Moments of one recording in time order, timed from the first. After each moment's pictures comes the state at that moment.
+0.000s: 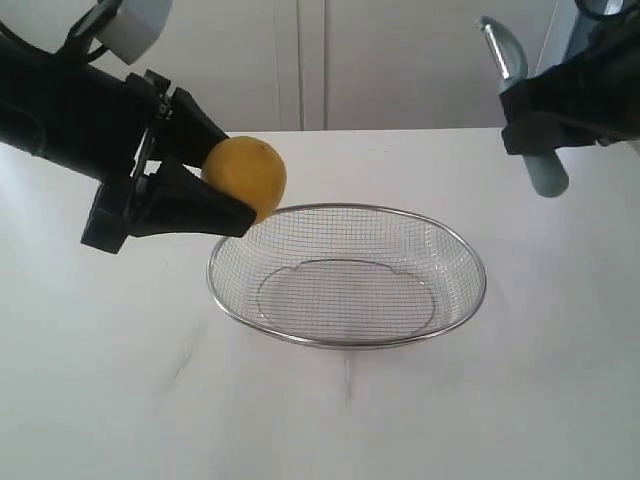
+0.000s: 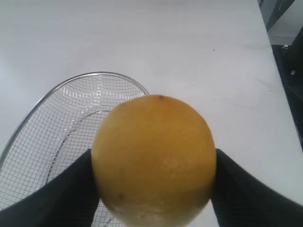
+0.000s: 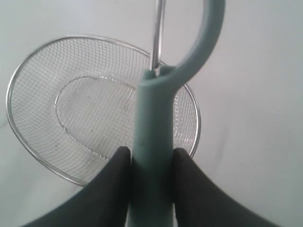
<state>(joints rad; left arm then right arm) -0.35 1.43 -1.14 -1.06 1.10 1.62 0.14 1.30 -1.20 0.36 0.91 -0.34</state>
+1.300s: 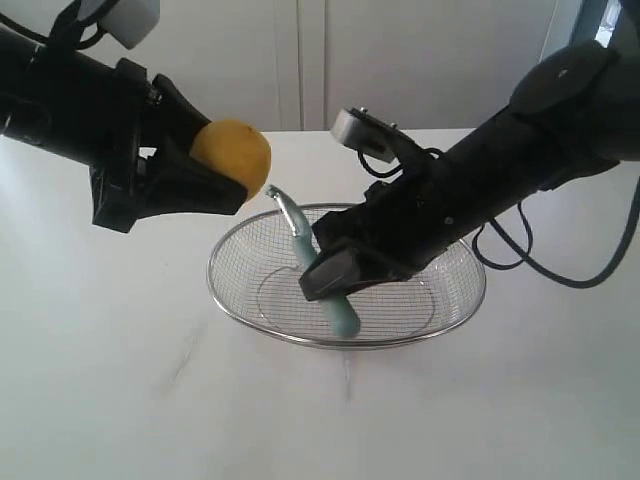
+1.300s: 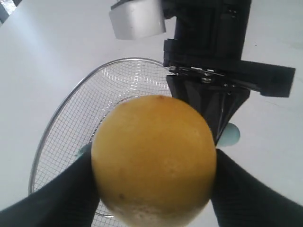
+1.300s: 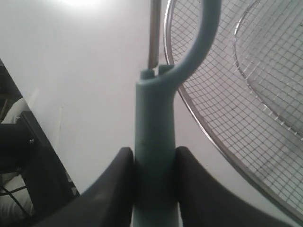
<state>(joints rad) -0.35 1.40 -1.14 -0.99 0.97 1.50 0.39 1.68 -1.12 0.94 0.98 -0.71</state>
